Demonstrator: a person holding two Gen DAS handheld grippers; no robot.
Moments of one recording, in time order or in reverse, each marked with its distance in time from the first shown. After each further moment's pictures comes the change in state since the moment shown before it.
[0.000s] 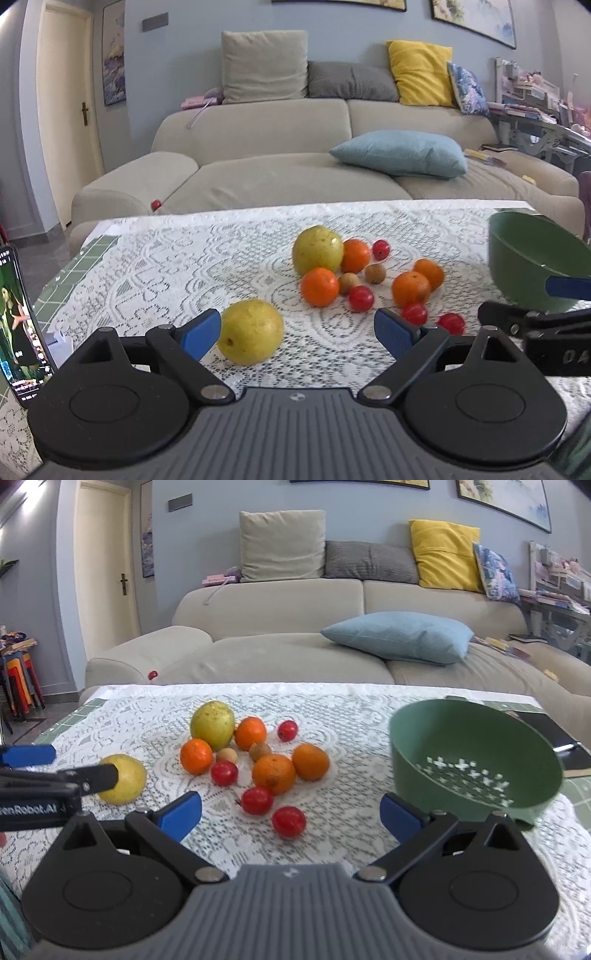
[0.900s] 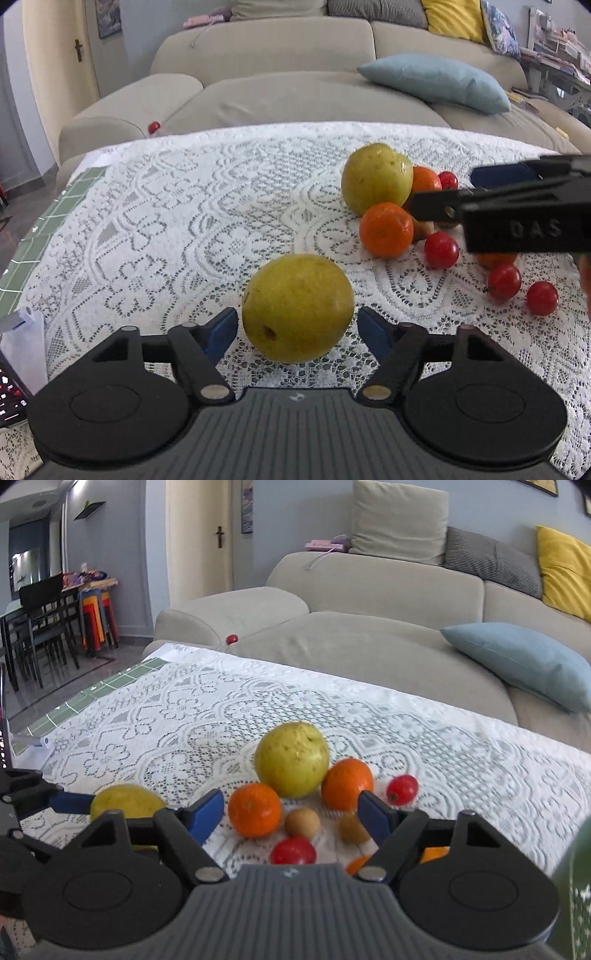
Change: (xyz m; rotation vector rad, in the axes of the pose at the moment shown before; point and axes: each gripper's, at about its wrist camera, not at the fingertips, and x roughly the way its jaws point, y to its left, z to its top) left arm 0.095 0.040 -0.001 -0.020 0.277 -0.003; right arm 0.156 0.056 0.061 -0.250 0.127 0.247
